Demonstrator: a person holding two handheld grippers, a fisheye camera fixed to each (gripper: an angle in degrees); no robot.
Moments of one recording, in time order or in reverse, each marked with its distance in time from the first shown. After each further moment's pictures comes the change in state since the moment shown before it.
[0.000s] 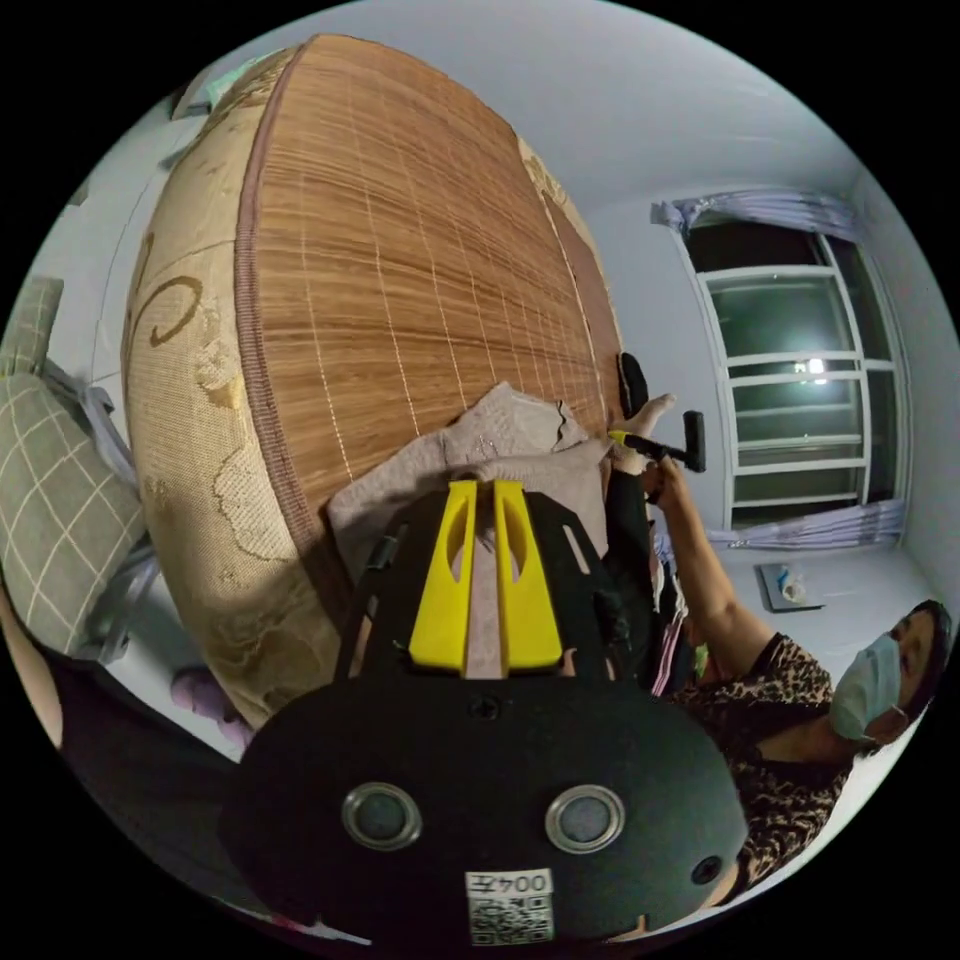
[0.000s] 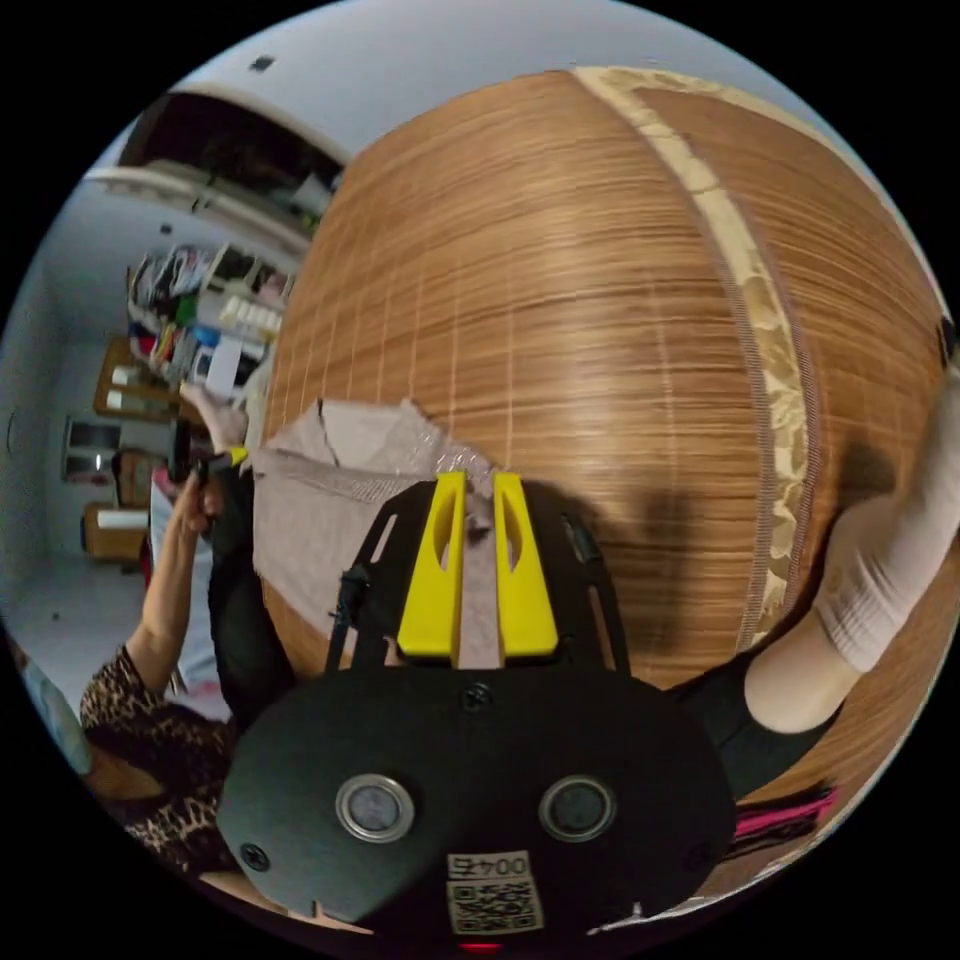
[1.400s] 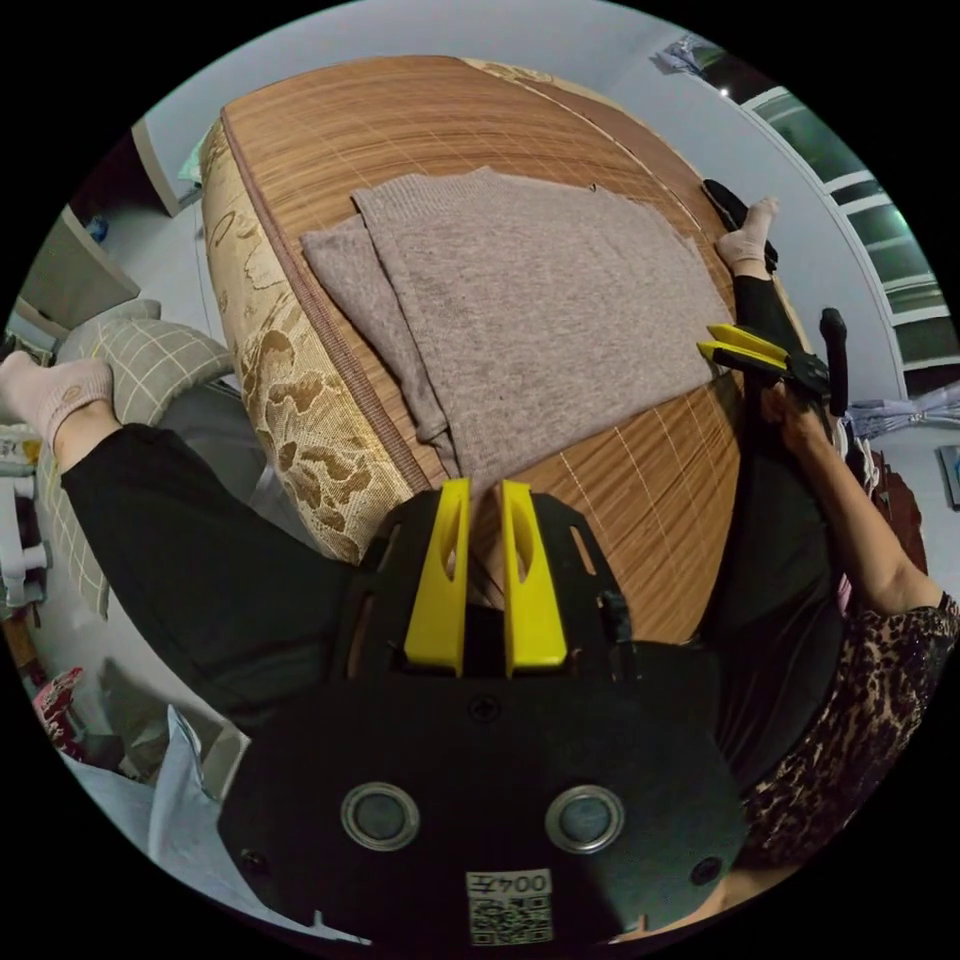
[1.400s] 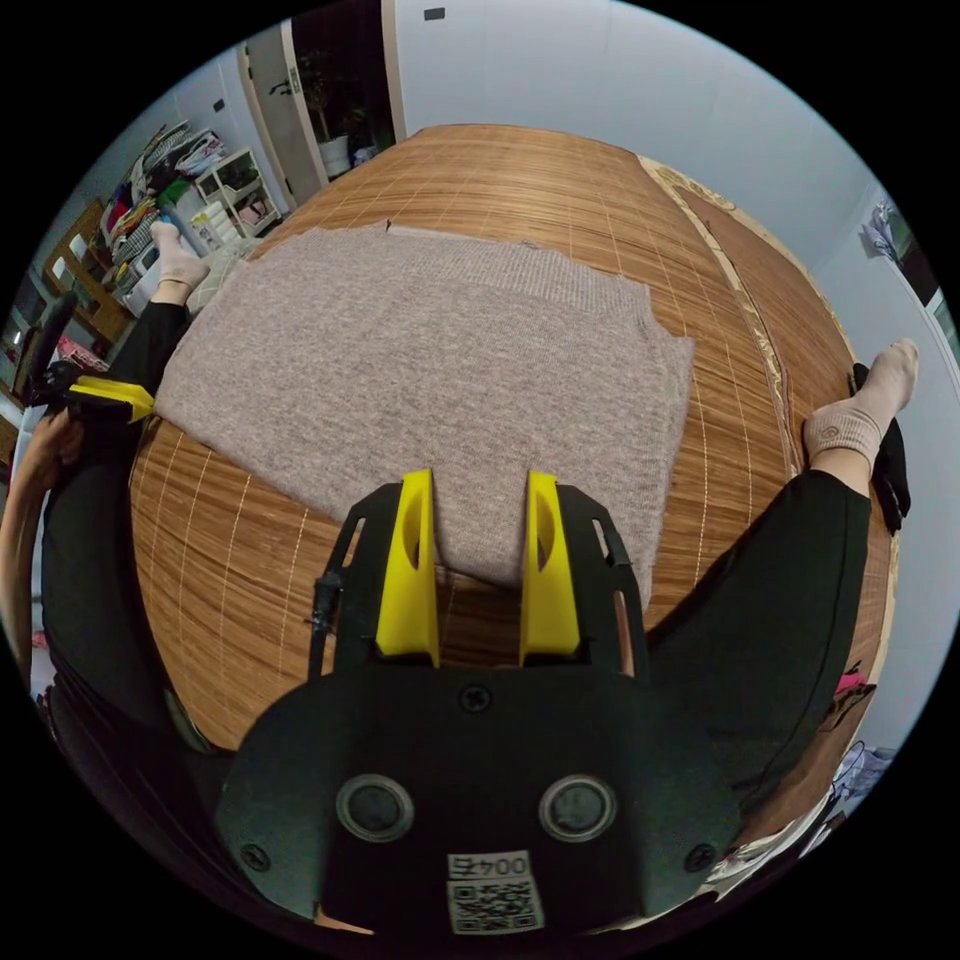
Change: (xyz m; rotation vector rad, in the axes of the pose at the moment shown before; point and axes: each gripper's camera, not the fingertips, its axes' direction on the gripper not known) left arm 0.149 0.181 0.202 -0.196 -0.618 0.221; right arm -0.182 0.244 0.173 0.127 0.425 -0.236
